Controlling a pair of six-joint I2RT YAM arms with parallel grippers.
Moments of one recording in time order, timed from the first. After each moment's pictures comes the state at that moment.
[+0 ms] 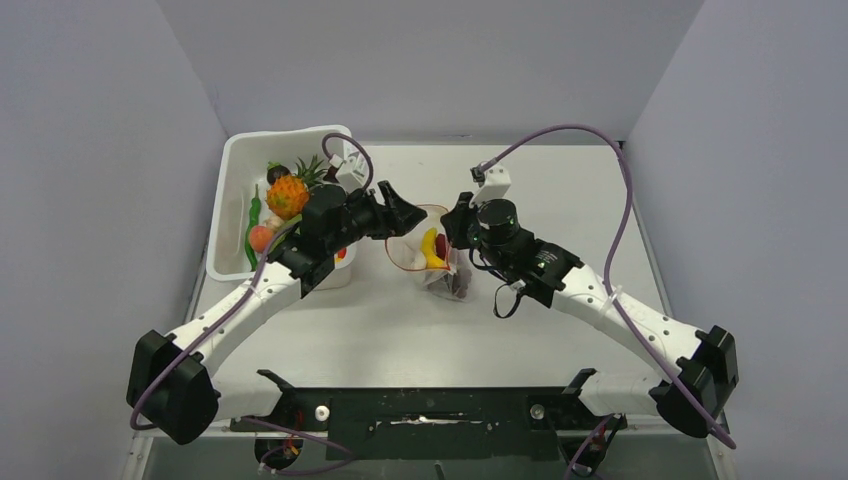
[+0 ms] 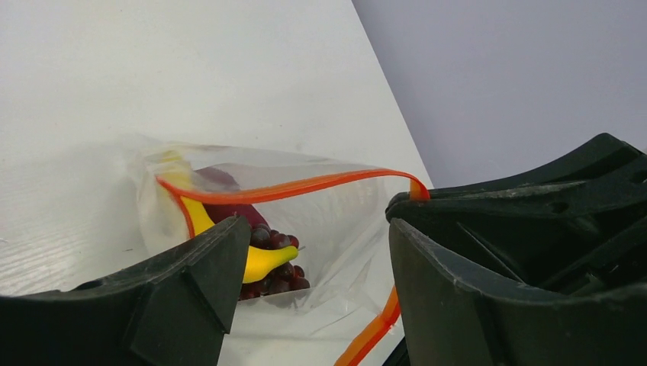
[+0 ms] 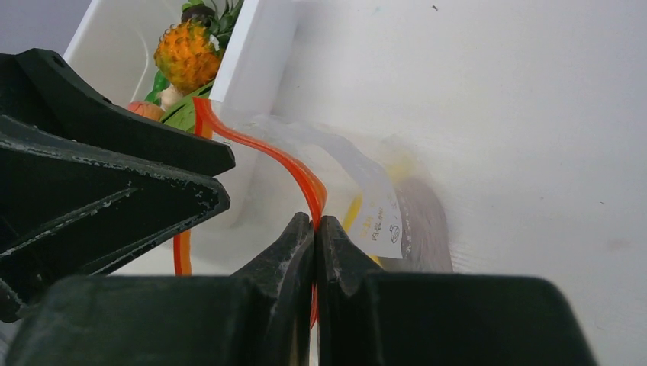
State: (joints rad) left arm -0.57 1.26 0.95 0.10 0.21 -0.74; right arm 0.81 1.24 1.08 -0.18 0.31 0.47
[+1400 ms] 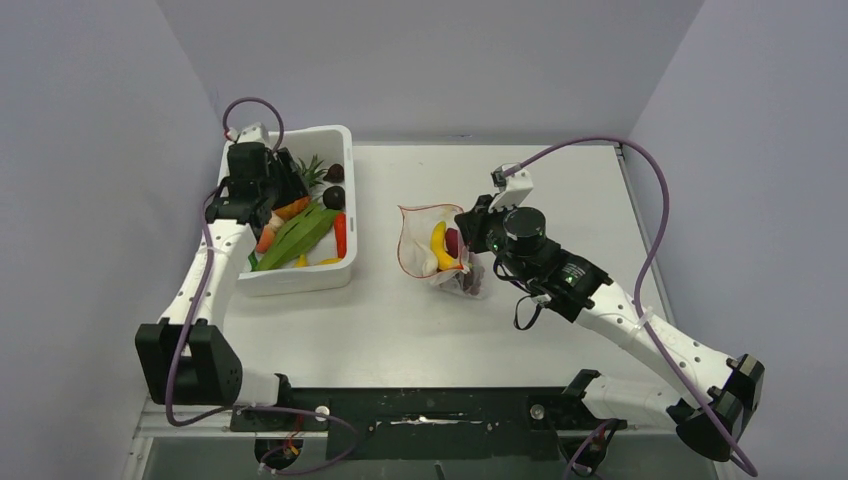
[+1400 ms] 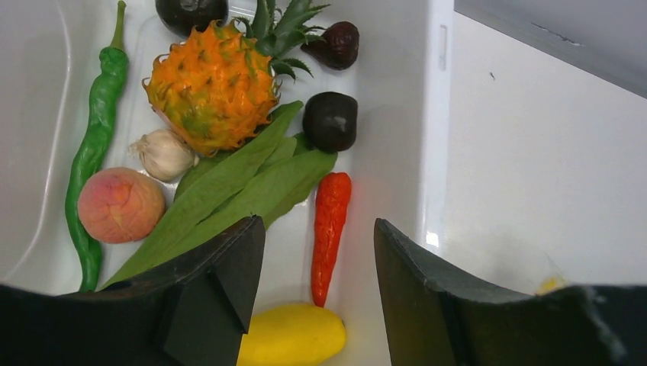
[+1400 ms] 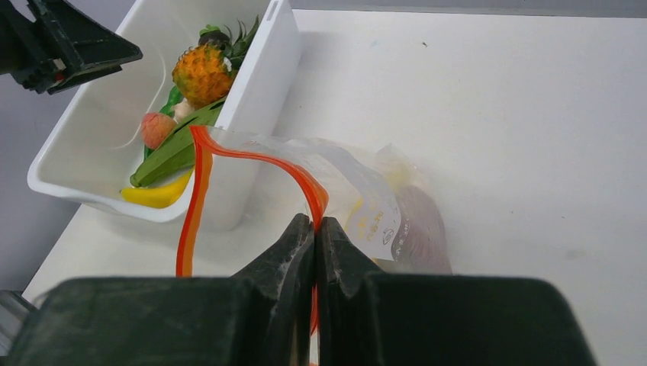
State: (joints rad) left arm -0.06 1.35 1.21 -0.41 -0.05 -0.42; right arm 0.80 1.09 1.03 -0.20 0.31 0.40
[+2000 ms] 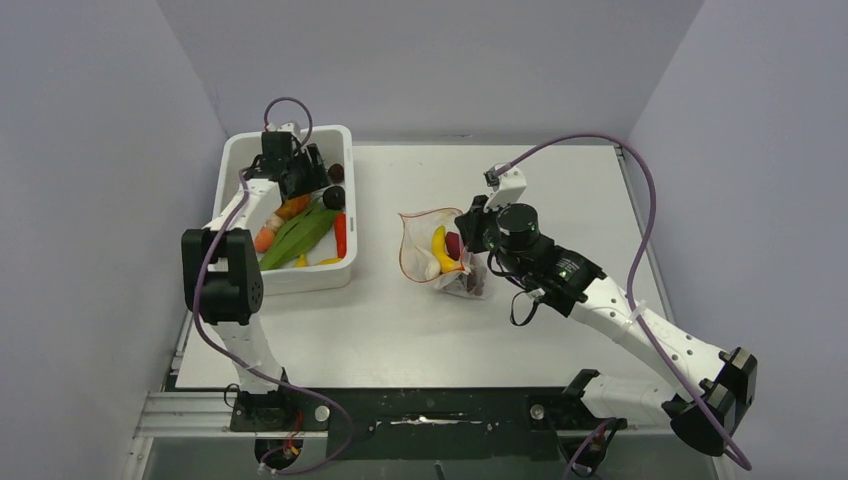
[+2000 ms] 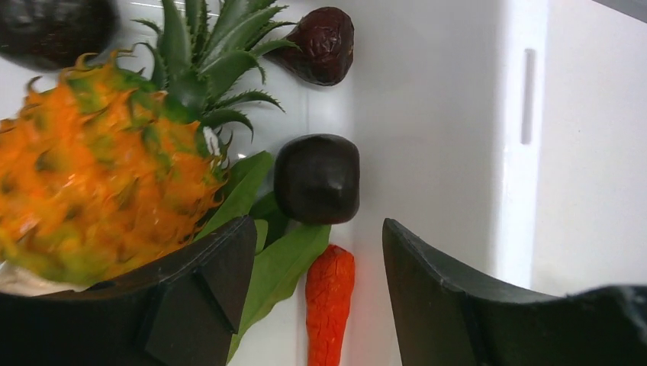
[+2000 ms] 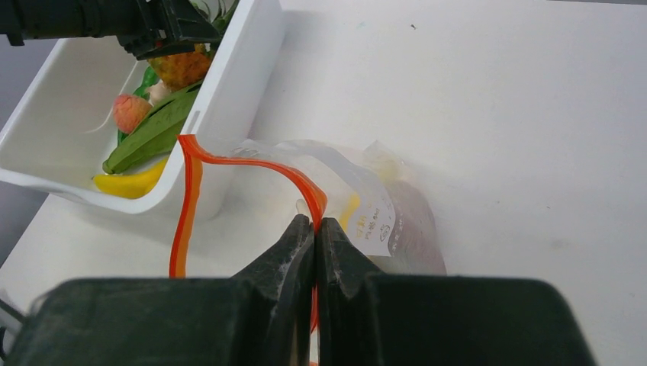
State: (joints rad) left arm -0.03 1.86 1.45 -0.28 0.08 -0.37; right arm 0.79 1.12 1.04 -0.23 0.30 0.38
